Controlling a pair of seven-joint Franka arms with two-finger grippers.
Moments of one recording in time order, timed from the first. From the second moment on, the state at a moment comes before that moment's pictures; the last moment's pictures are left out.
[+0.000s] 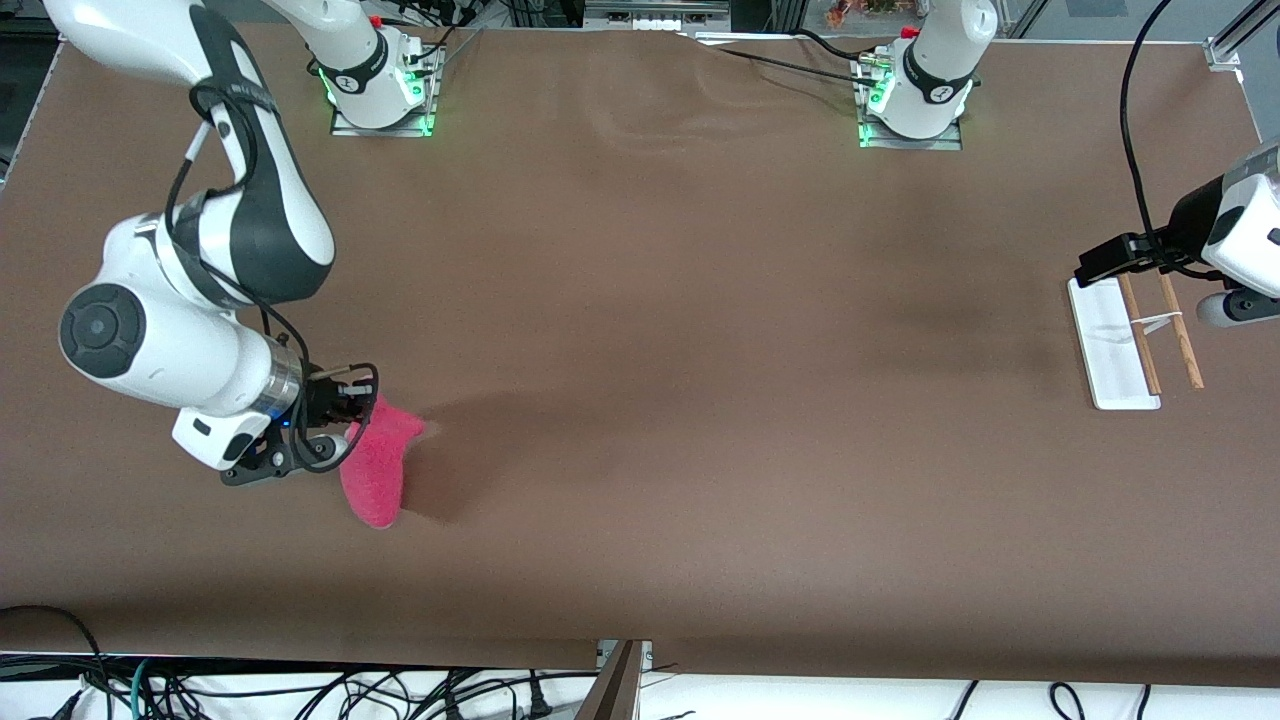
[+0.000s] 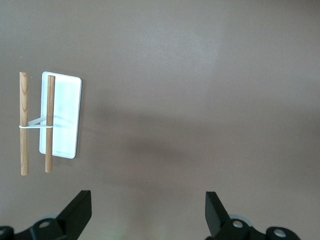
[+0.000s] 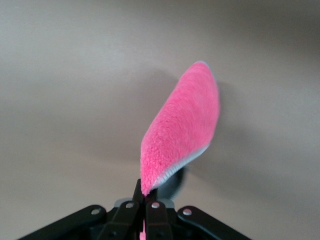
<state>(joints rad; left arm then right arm) -0.01 0.09 0.02 -1.57 -0.01 1.53 -0.19 0.16 0.53 0.08 -1.32 0.08 1.83 -0.05</state>
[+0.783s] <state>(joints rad) -0.01 0.09 0.02 -1.57 -0.01 1.53 -0.19 0.34 0.43 0.28 -1.28 0.03 1.75 0.55</state>
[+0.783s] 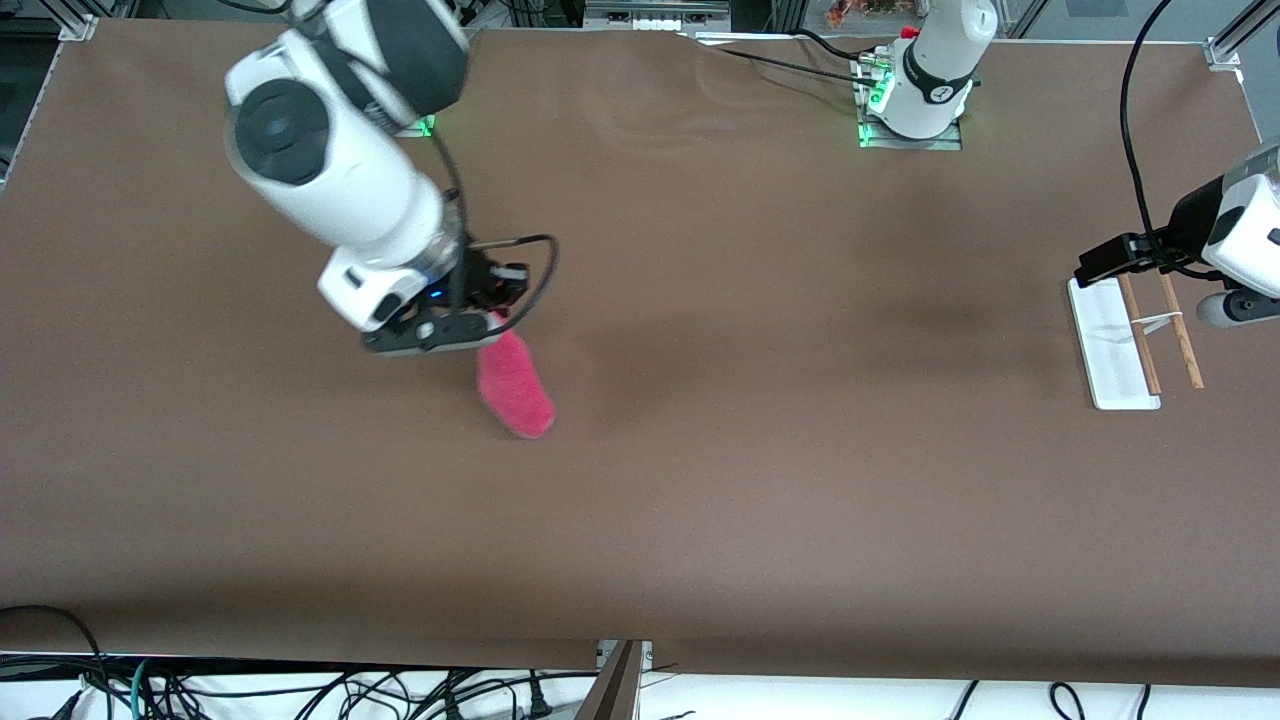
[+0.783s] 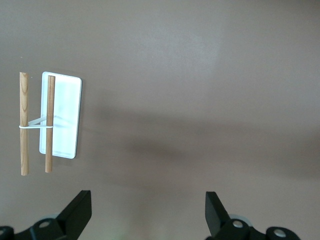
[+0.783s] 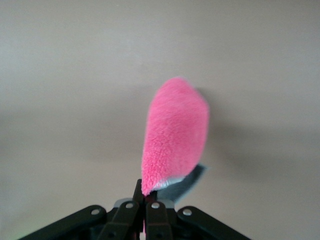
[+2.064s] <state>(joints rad) 0.03 0.19 -0.01 -1.66 -0.06 1.59 -0.16 0.60 0.47 0.29 -1.29 -0.03 2.03 1.01</state>
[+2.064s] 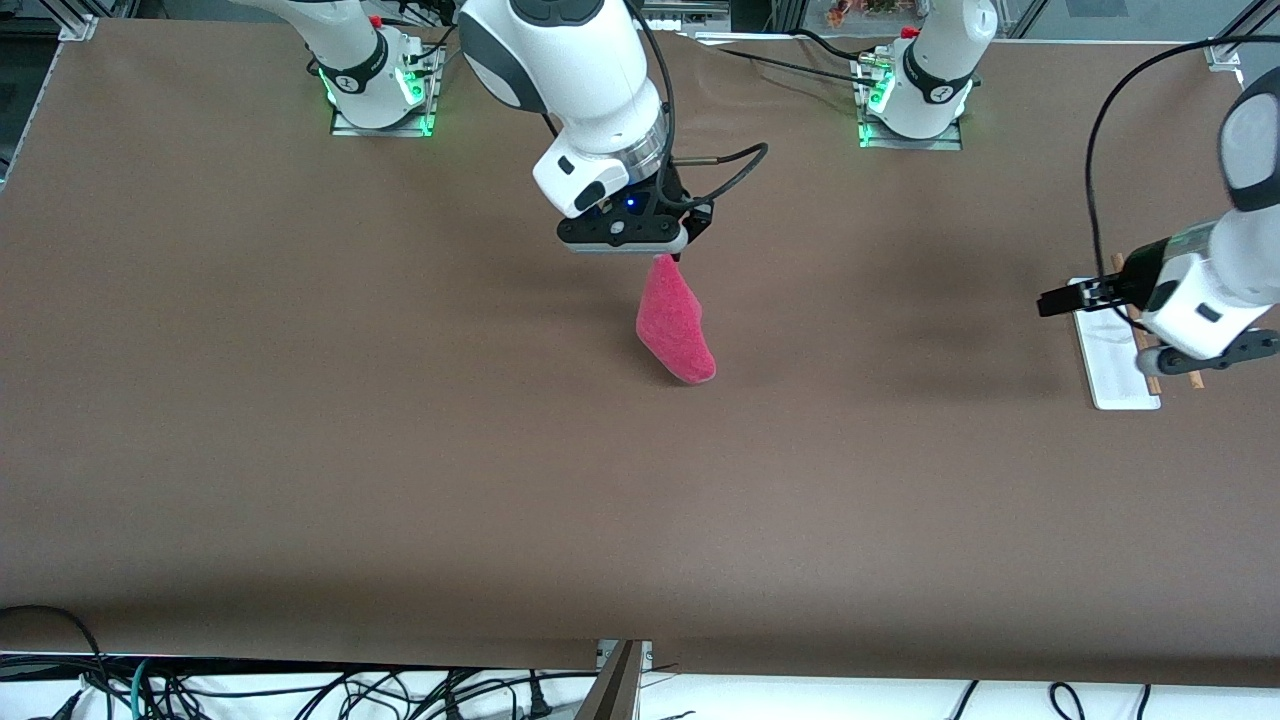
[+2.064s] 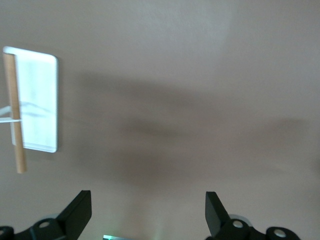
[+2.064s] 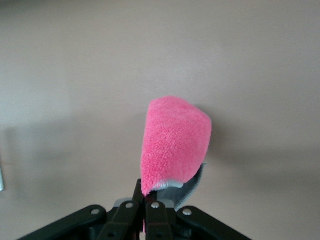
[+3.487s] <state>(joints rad) -0.03 0.30 -0.16 -2.08 -0.90 2.30 1.26 0.63 0.48 0.28 -1.24 -0.03 2.11 1.06</state>
